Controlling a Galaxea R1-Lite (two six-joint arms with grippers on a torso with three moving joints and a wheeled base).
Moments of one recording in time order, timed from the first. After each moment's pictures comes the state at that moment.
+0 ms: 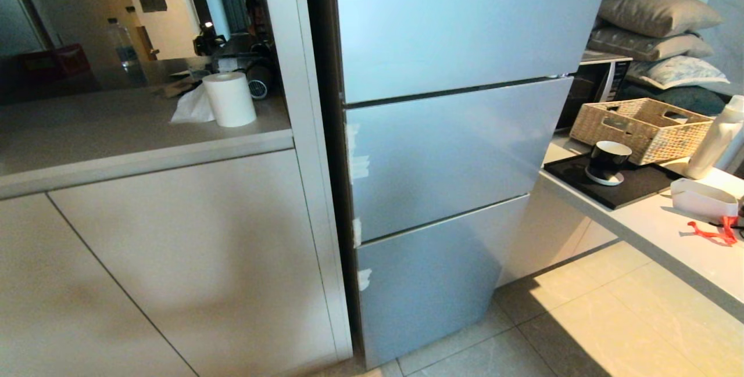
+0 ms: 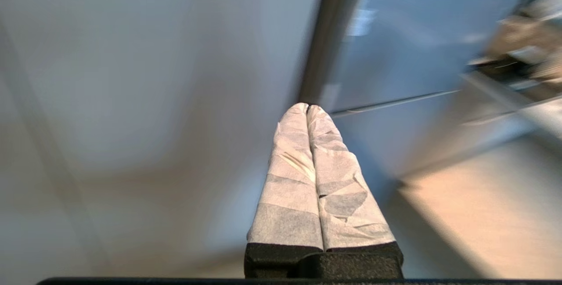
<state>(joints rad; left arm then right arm) -0.02 0.17 -0.25 -0.01 -0.04 -0.19 0.00 0.00 0.00 0.00 -0.03 0.05</state>
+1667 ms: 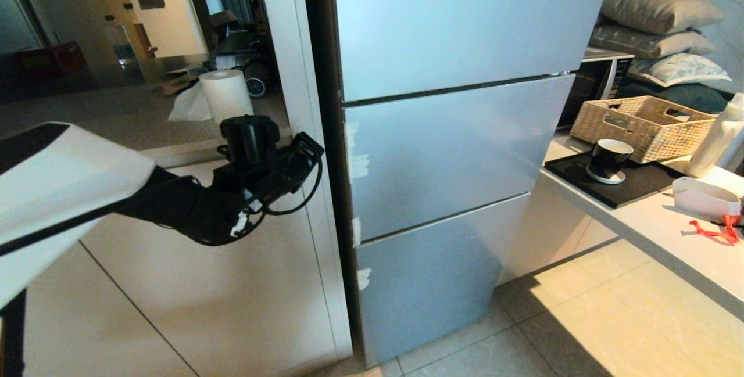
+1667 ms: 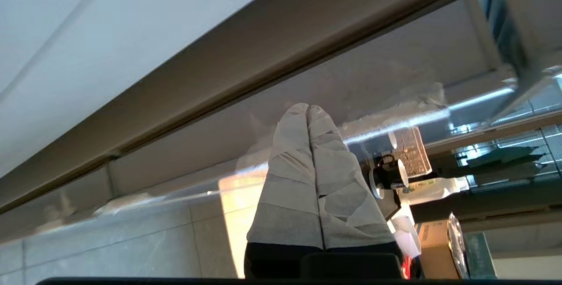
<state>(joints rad) -0.35 2.12 -1.28 -0.78 0.06 -0.90 0.00 0.00 0.00 0.00 -0.03 0.05</state>
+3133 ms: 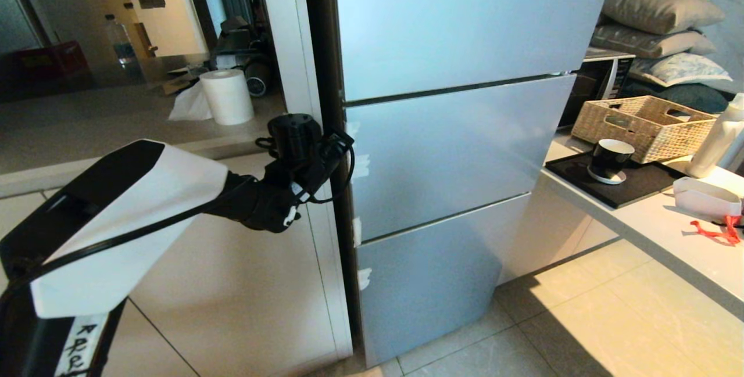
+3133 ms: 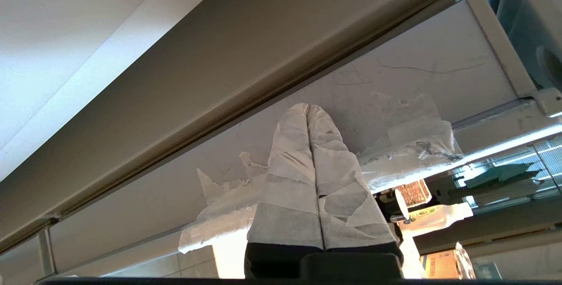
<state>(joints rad) -0.44 2.31 -1.57 -0.79 0.16 -0.87 0.00 0.00 0.00 0.00 -0.03 0.05</state>
